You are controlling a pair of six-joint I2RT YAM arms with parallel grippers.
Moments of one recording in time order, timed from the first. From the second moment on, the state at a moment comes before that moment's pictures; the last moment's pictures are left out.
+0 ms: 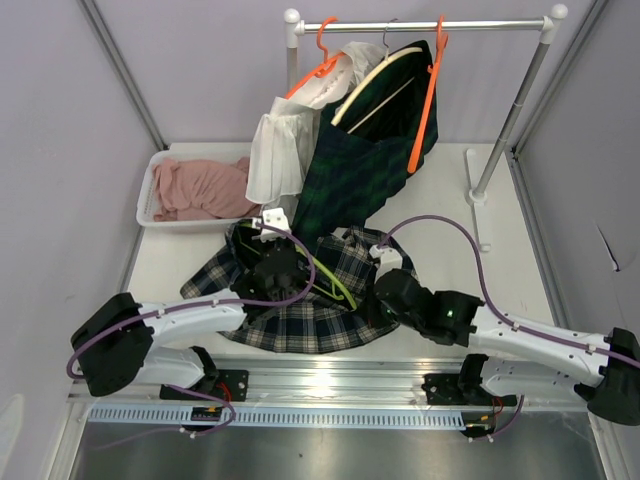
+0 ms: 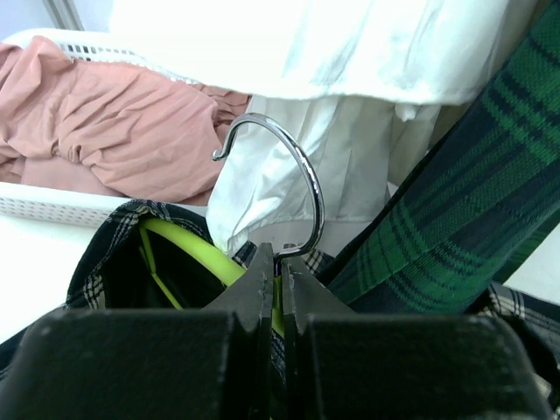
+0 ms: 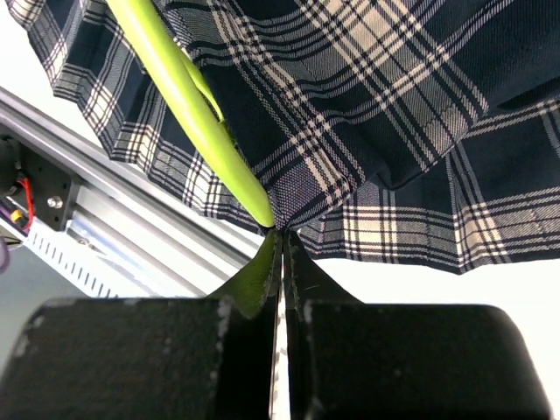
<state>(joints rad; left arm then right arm) -0.93 1.27 0.59 0.62 -1.12 -0.13 1.14 1.00 0.74 -0.47 0.24 0.71</state>
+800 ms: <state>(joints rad) -1.09 1.49 0.50 1.31 -1.31 0.47 0.99 0.94 0.87 -0.73 0.06 0.71</state>
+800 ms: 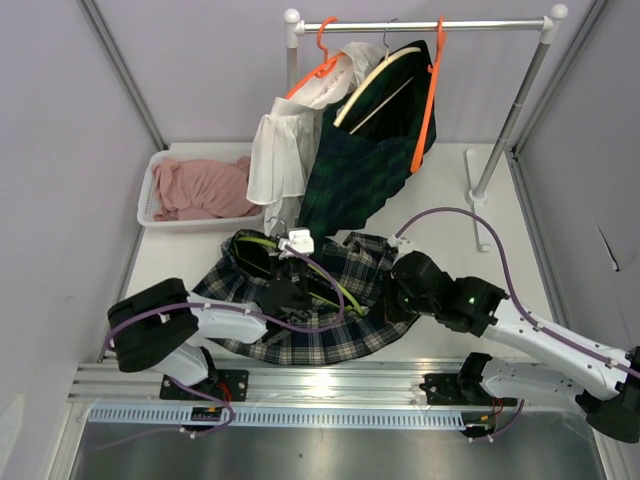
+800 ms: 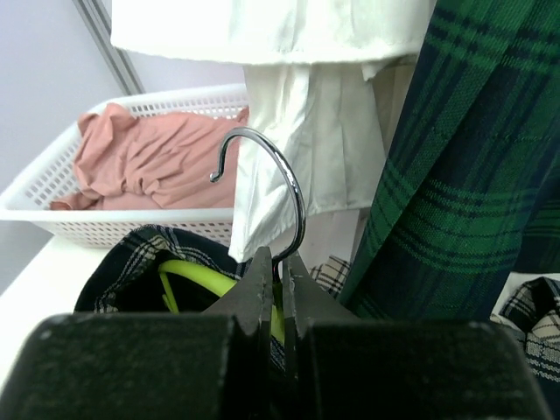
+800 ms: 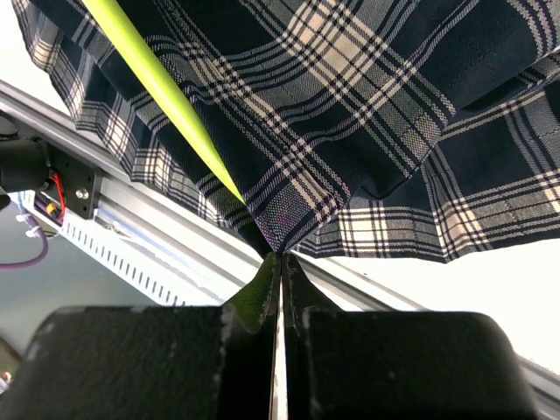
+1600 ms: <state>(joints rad) -1.19 1.34 0.54 1.37 -1.20 0.77 0.60 1.16 1.34 -1.02 -0.26 0.56</state>
